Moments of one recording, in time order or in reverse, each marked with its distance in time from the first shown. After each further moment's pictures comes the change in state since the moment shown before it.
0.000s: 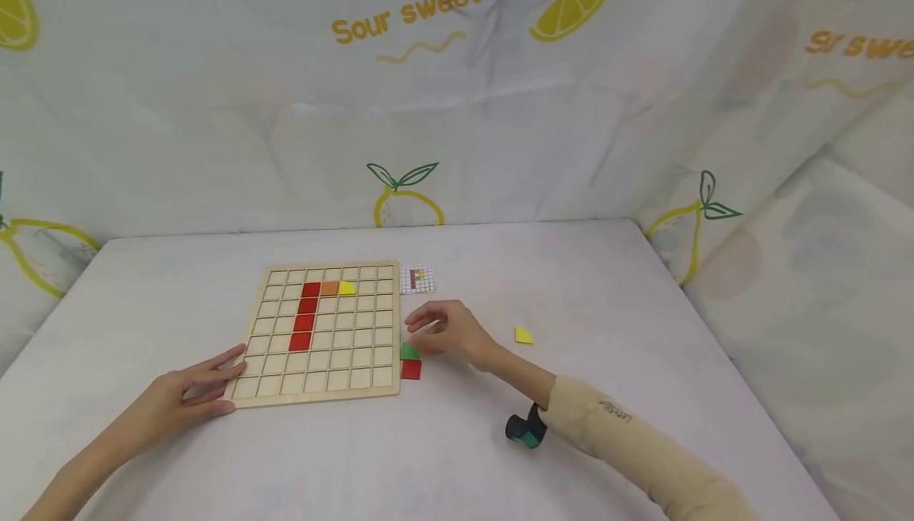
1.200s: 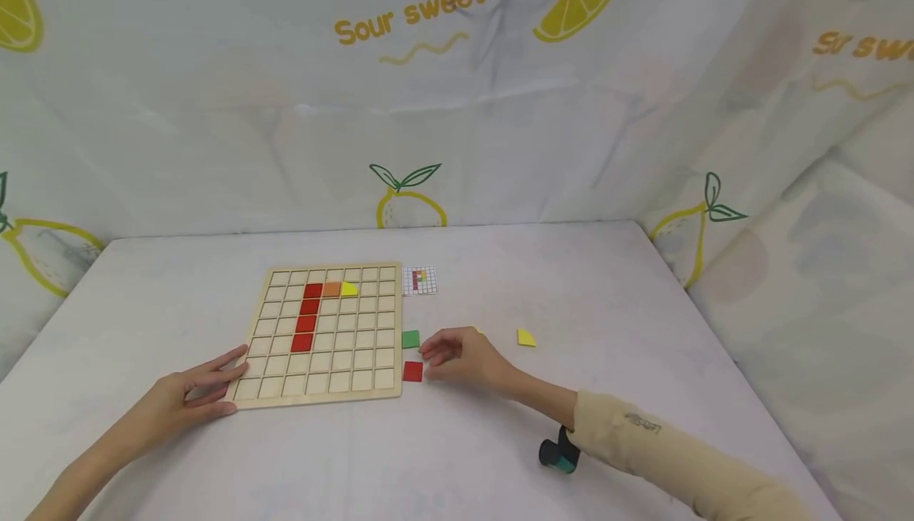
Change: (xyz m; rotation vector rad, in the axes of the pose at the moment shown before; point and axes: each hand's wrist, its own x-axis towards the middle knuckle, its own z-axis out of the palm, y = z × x) left_hand -0.001 0.002 0.001 -0.012 -0.011 -0.029; right_hand -0.028 0.019 -0.002 -0.109 -0.041 -0.003
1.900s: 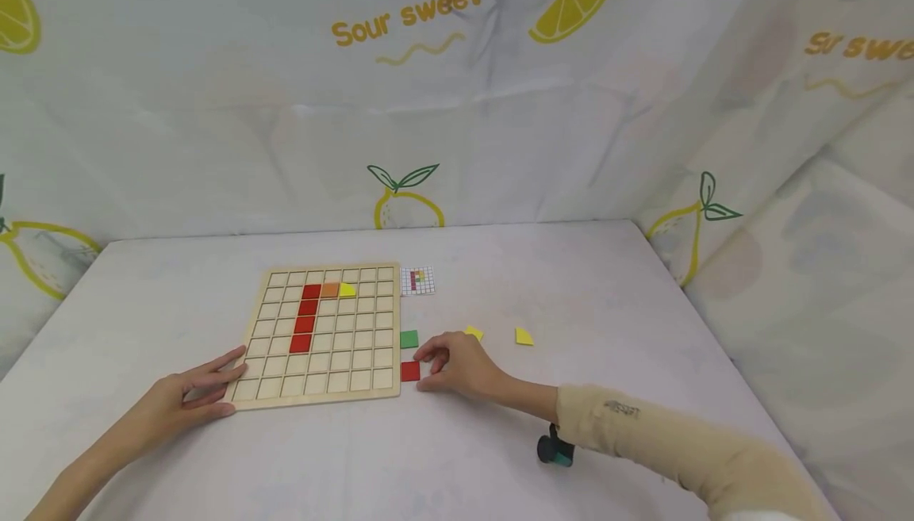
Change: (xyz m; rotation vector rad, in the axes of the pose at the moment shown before) left_hand -0.001 -0.001 0.000 -0.008 0.006 -0.009; right_hand 0.000 -0.002 0.014 -0.284 0.071 -0.073
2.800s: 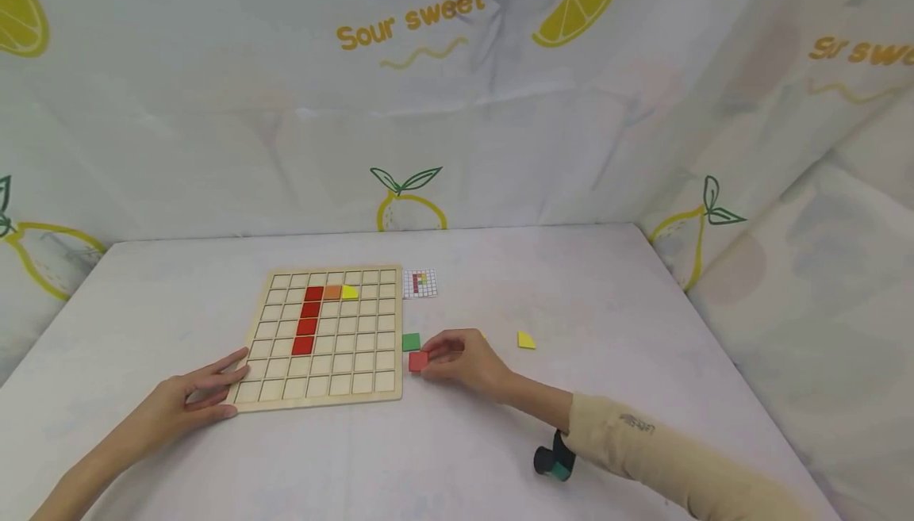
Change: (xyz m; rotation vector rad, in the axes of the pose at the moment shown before) left_hand 0.000 -0.001 0.000 -0.022 0.003 0.019; right_hand -0.003 0.003 -0.008 0.417 0.006 0.151
